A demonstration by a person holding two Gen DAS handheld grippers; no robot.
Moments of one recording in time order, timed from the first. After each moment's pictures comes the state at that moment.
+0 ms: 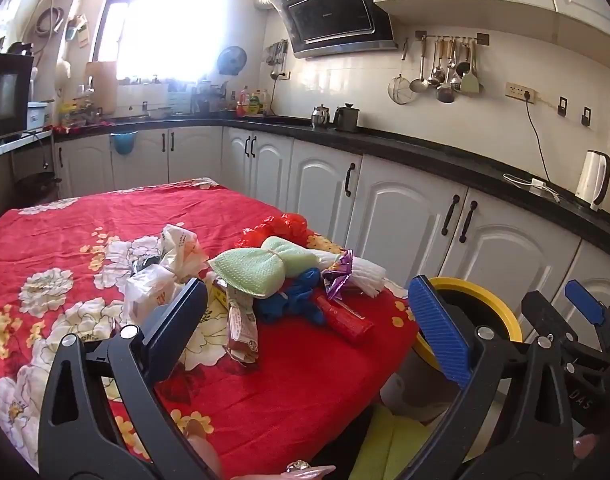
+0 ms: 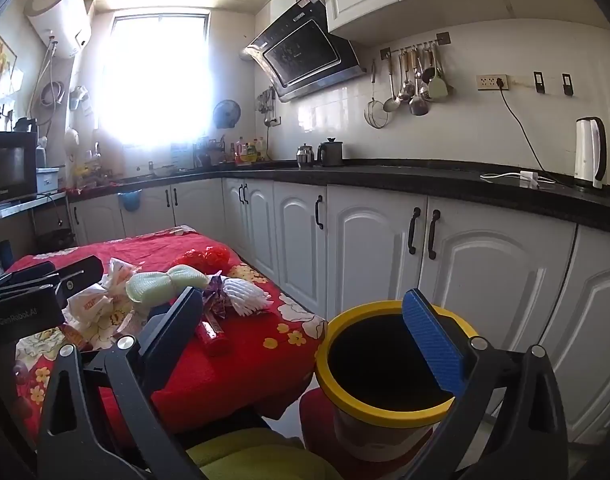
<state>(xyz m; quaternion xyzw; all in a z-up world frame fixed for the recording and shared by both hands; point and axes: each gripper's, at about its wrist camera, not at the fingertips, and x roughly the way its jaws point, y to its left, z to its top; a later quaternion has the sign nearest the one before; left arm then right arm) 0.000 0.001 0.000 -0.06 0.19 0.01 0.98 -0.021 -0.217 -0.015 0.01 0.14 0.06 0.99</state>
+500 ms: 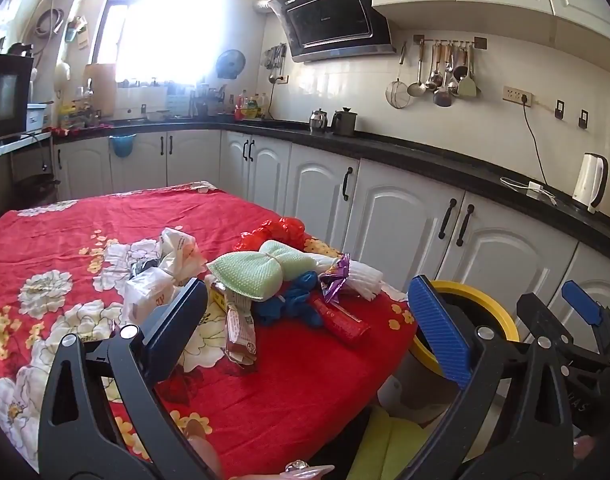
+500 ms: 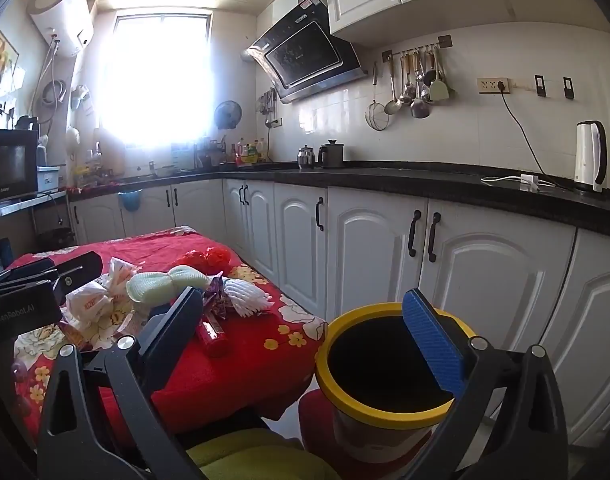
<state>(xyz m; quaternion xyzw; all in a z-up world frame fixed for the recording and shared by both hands) -0.005 -0.009 0.007 -0.06 0.18 0.01 0.98 -0.027 -0.211 -0.012 0.01 0.13 0.06 0.99</state>
